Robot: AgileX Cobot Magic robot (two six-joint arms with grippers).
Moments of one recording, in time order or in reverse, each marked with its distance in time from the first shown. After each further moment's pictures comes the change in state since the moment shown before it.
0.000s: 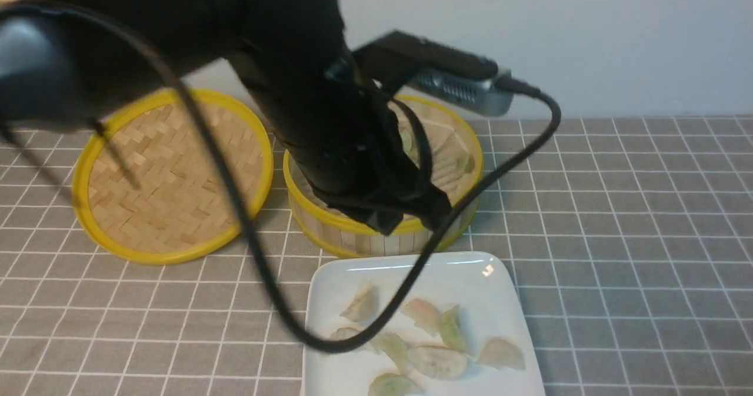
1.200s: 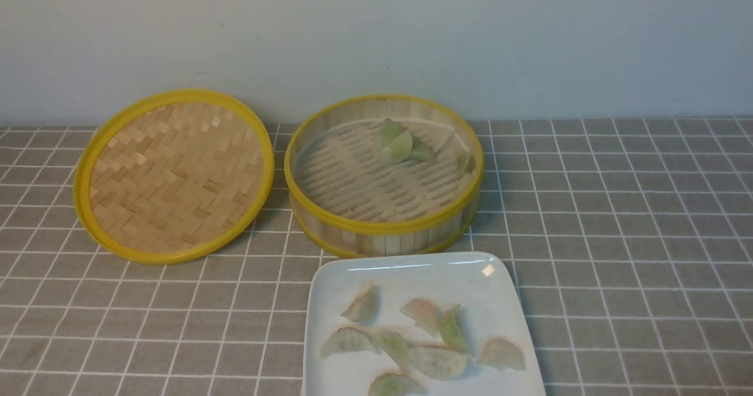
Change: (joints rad) right arm 0.000 0.000 0.000 0.000 0.000 -0.014; left arm 0.015 -1.173 0.644 0.327 -0.352 -0.117
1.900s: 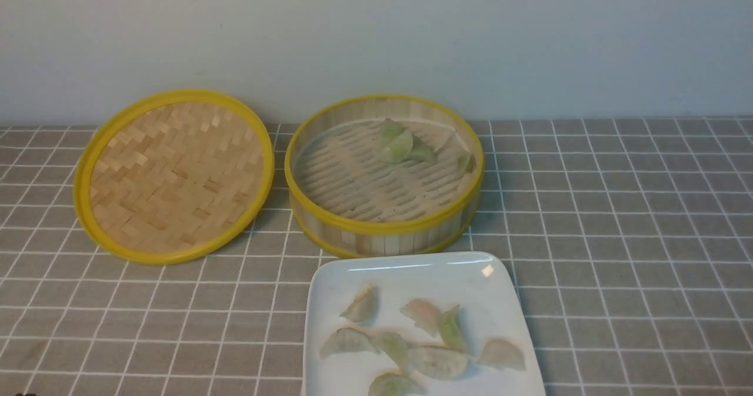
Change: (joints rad) right arm 0.000 0.000 0.000 0.000 -0.001 0.000; left arm 0.625 -0.445 0.970 -0.117 -0.445 -0.005
